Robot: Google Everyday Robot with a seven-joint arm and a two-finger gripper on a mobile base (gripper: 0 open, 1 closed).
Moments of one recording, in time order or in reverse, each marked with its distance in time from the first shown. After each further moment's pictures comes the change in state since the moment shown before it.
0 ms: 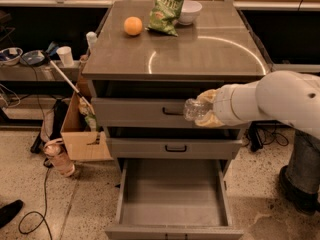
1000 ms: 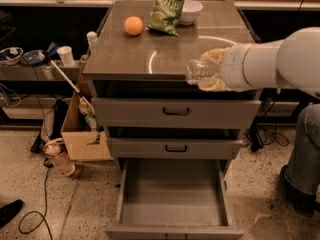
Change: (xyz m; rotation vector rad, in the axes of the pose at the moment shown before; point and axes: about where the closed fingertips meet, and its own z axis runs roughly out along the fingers) arm -0.040 -0.084 -0.067 0.195 -0.034 -0.129
